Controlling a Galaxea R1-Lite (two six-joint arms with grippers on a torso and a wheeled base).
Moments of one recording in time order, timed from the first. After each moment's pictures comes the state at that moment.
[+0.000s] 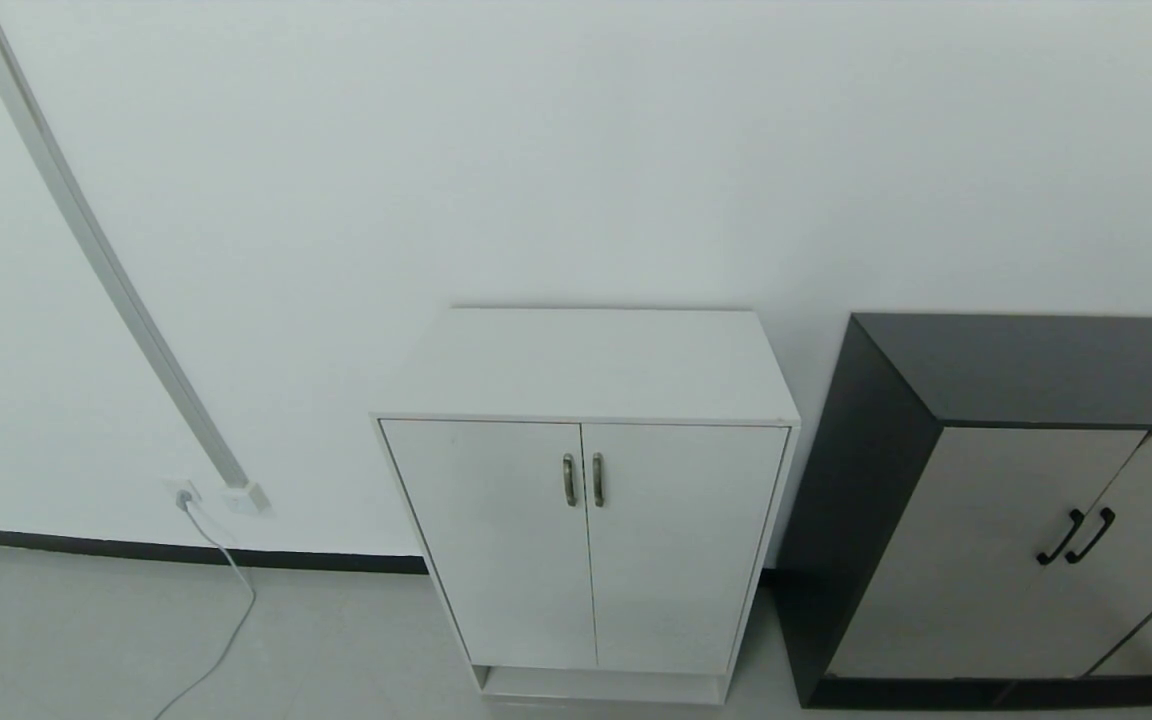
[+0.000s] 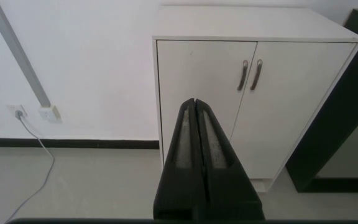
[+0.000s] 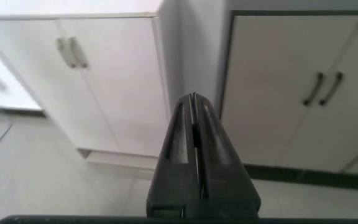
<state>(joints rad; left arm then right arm) 0.00 0.00 0.00 0.00 0.00 -0.01 0.12 0.09 0.00 0.00 -0.04 0.04</state>
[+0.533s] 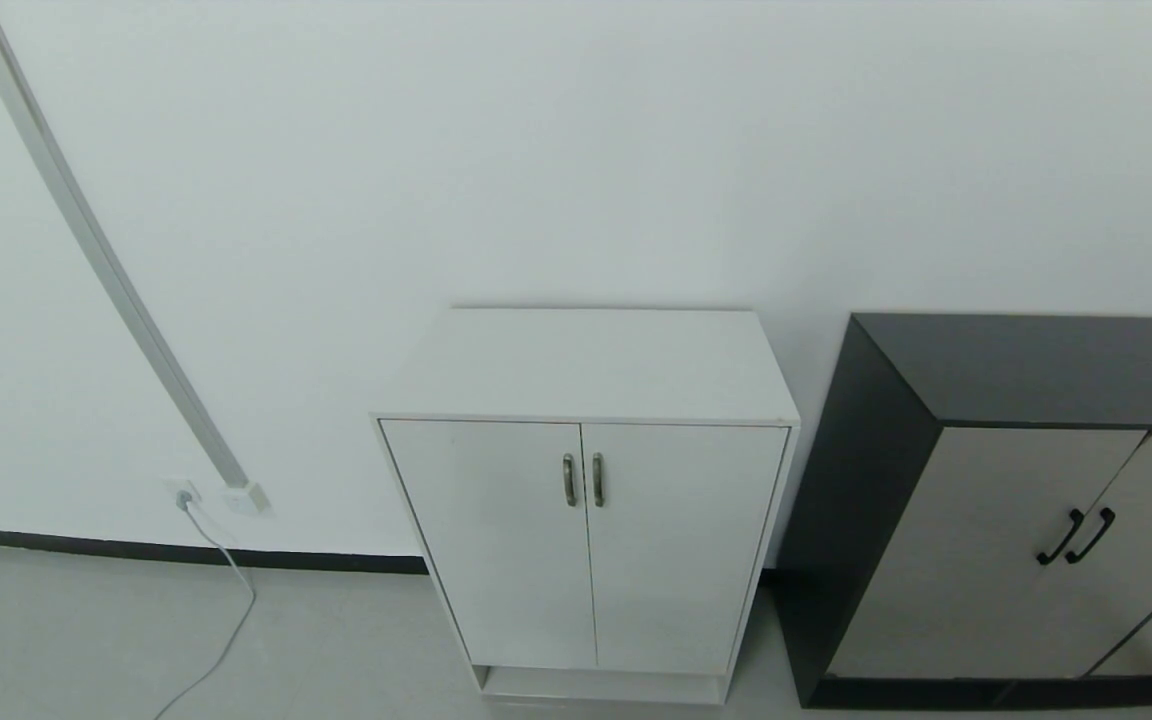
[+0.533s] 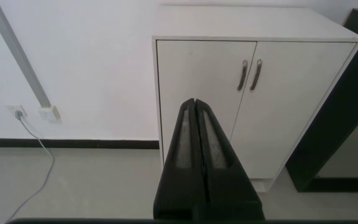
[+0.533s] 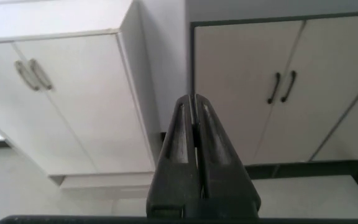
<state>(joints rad) 0.00 0.00 0.00 0.00 0.00 0.00 0.01 0.03 0.00 0.00 -0.08 0.03</state>
